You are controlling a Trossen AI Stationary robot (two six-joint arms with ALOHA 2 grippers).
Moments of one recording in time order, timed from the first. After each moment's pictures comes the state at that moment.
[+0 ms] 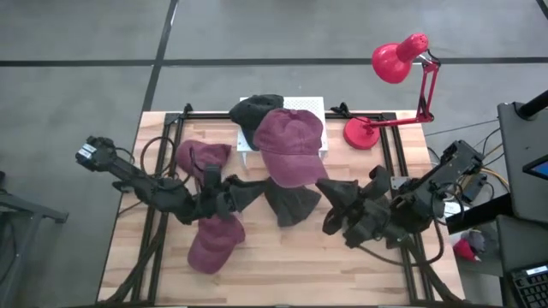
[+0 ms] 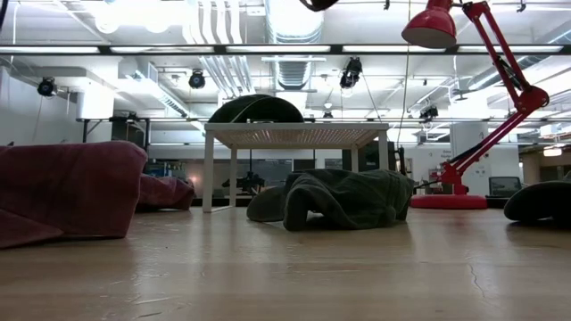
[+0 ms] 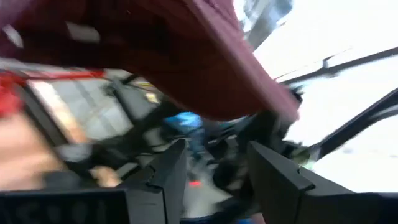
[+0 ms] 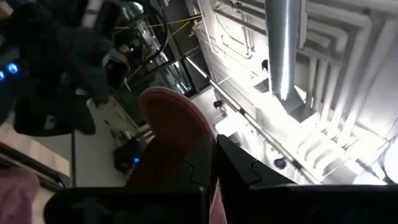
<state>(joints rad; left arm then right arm) -0.50 1.30 1.16 0.48 -0.75 -0.83 0.68 1.47 1.37 0.74 1.06 -1.61</state>
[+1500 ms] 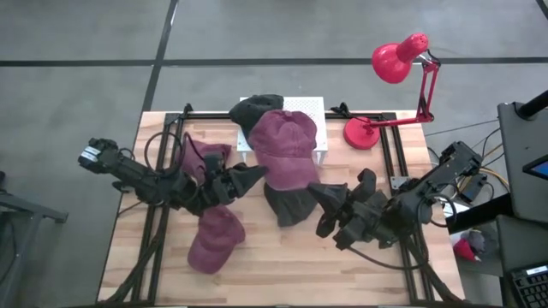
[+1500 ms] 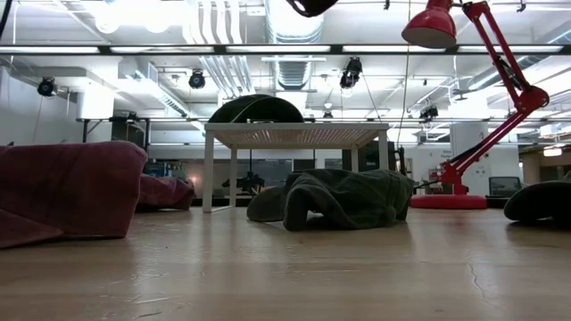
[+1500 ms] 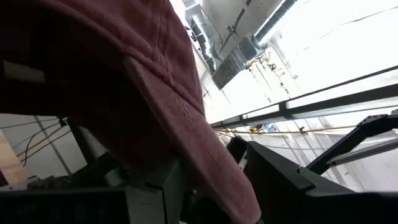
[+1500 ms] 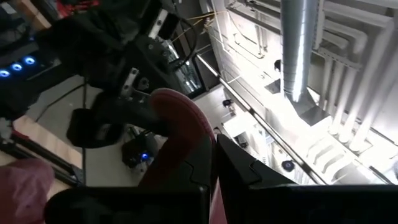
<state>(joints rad) -0.40 1.35 1.16 0.76 -0.68 -0.78 0.66 1.49 1.38 0.62 1.05 -1.49</state>
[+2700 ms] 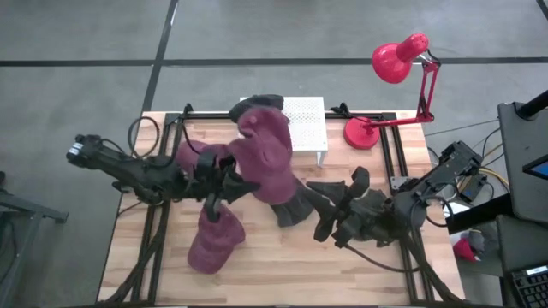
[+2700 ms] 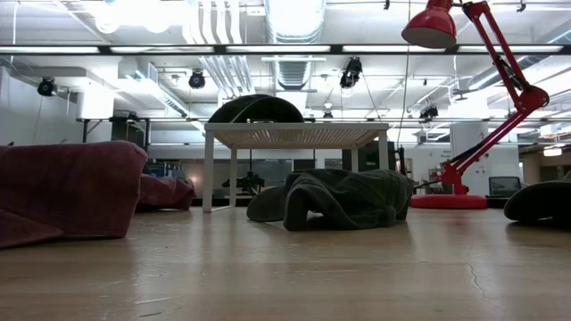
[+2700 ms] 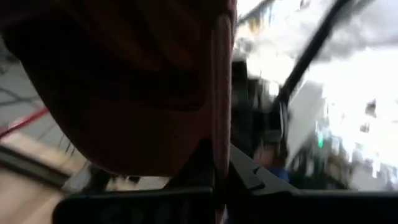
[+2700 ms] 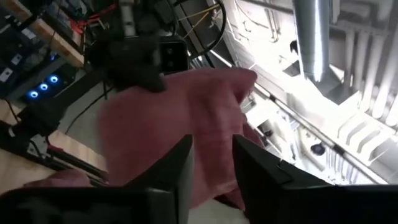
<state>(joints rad) -0.37 1.15 1.16 0.26 -0.34 -0.47 0.65 1.49 1.37 0.52 1.05 -1.24</state>
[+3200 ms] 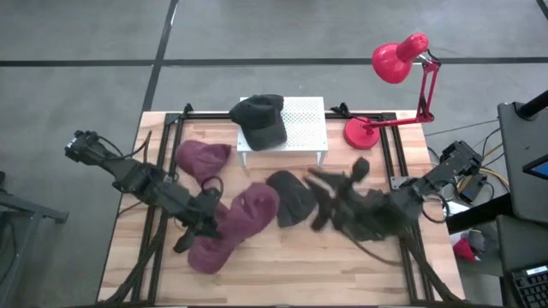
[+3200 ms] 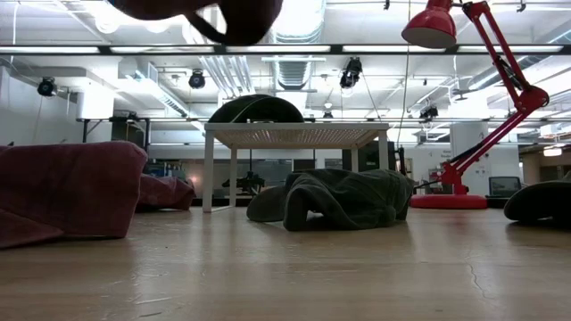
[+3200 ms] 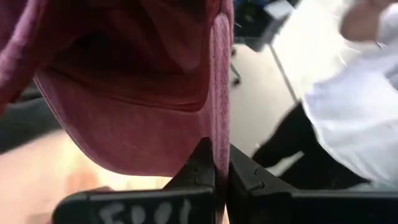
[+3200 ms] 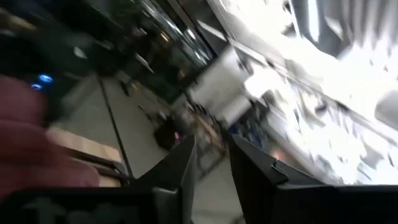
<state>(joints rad) -0.50 1.06 1.16 -0.61 0.06 -0.51 0.58 1.49 1.37 0.50 1.15 -1.07</state>
